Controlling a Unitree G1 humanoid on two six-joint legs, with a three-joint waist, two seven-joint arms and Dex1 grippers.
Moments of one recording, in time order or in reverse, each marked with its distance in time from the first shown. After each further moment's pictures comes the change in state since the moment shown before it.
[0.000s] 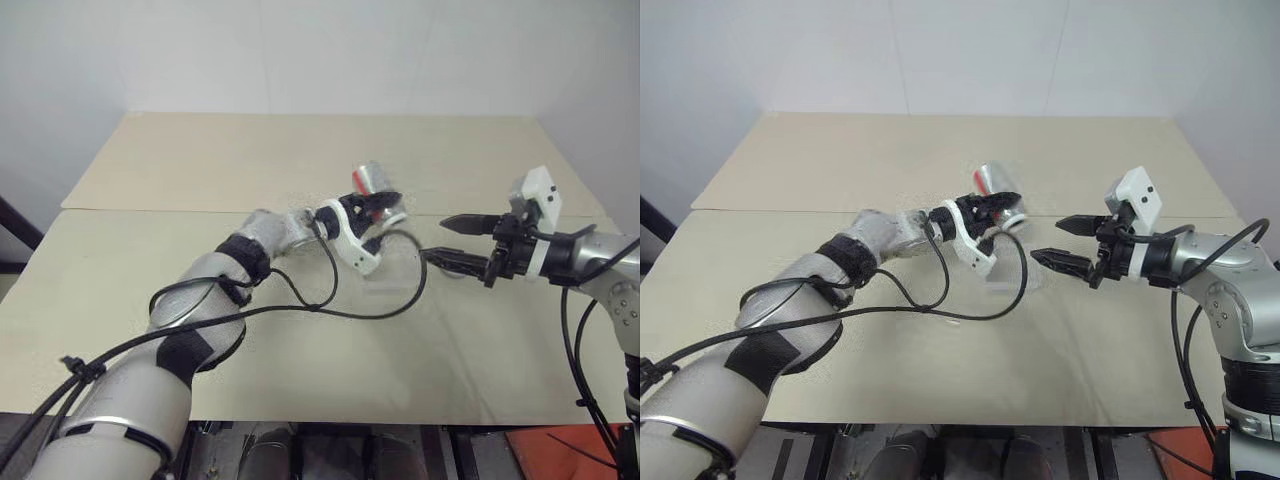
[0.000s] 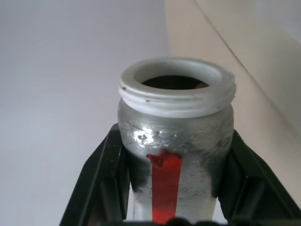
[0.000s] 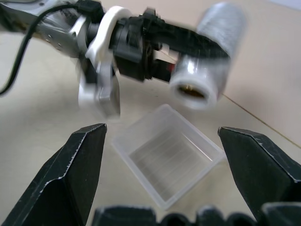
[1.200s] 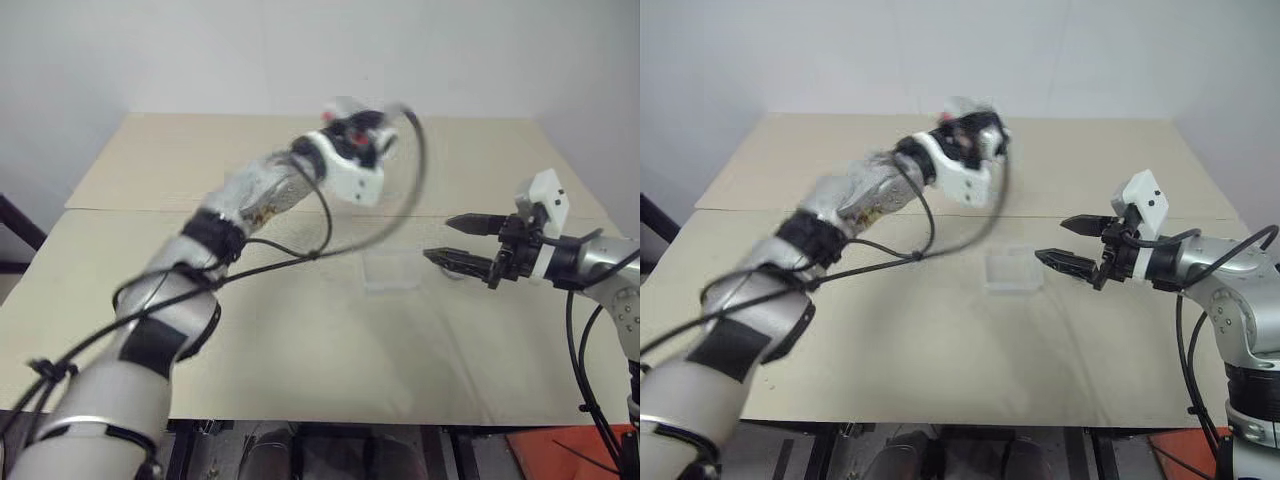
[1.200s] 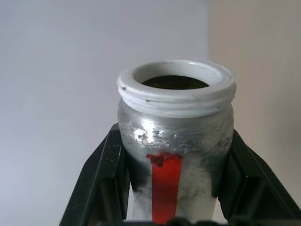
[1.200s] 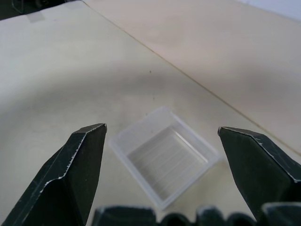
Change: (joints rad) left arm -0.167 0.145 -0.113 -0.244 0.096 0.057 -0.068; right arm 0.031 -0.001 -0.025 -0.012 0.011 -0.035 -0.004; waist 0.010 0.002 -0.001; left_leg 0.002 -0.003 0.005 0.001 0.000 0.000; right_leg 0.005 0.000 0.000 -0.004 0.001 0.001
